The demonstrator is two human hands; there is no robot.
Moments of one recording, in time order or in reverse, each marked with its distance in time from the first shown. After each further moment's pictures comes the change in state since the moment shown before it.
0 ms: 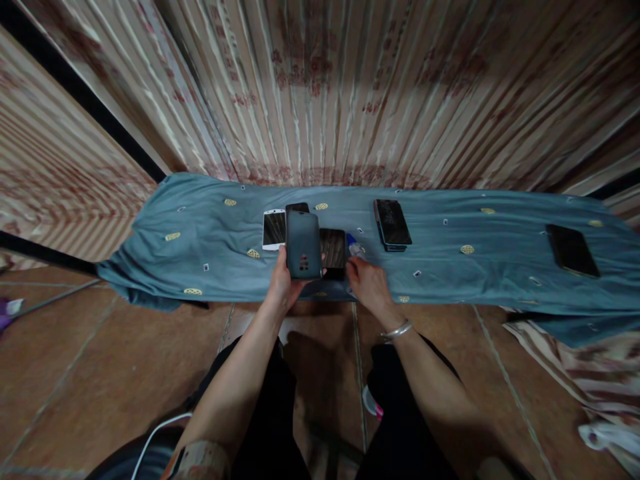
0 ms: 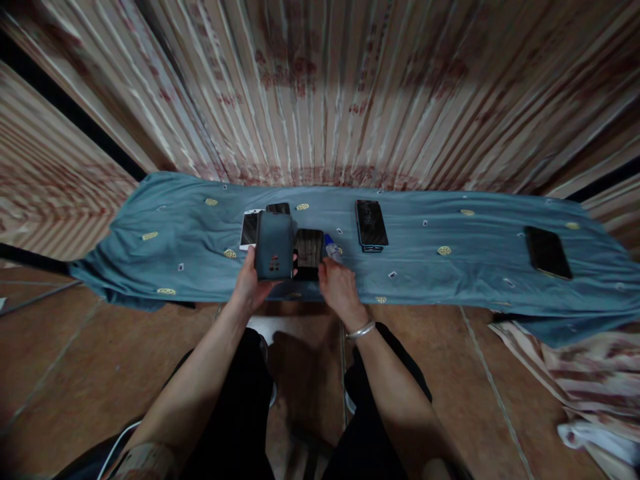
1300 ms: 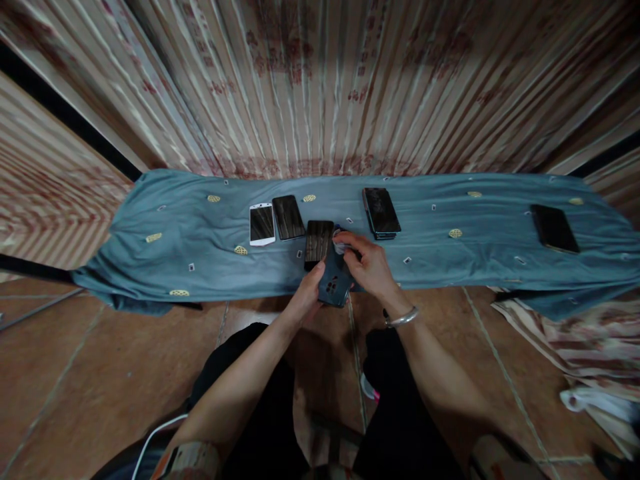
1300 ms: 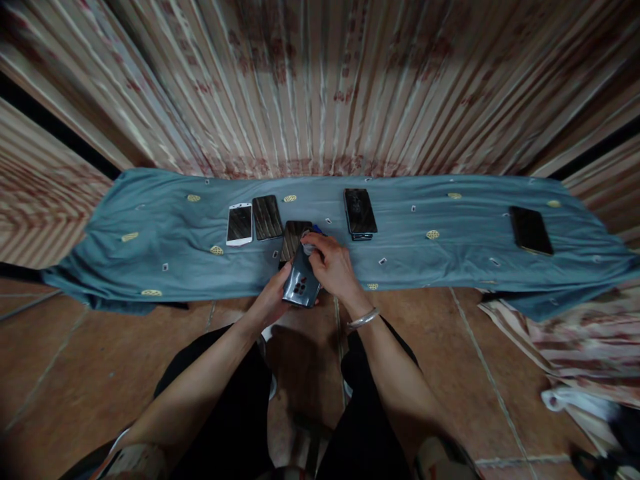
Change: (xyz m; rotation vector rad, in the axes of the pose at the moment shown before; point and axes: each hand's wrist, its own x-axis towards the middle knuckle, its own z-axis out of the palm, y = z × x) left_hand -0.026 -0.053 0.013 0.210 -0.261 -0.205; right_hand 0.008 0.004 -0.024 0.355 0.129 -0.332
